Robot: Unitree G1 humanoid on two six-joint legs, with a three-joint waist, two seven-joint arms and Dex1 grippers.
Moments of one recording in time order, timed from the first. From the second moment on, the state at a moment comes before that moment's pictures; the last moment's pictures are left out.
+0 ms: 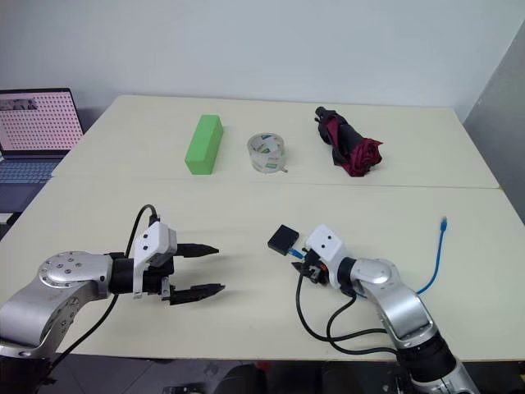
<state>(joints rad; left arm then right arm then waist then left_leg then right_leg) -0.09 0.89 0.06 -0.35 -0.47 0.53 -1.10 -0.30 -0.37 0.30 -0.31 0.09 0.70 0.64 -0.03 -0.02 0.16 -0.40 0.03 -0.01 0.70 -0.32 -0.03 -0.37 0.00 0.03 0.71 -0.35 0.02</state>
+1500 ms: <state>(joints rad) -0.32 0.61 0.13 -0.20 -0.87 0.95 -0.95 -0.51 -0.57 0.44 -0.05 -0.23 -0.50 0.72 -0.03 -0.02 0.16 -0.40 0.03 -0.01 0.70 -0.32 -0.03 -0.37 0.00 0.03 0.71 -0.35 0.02</state>
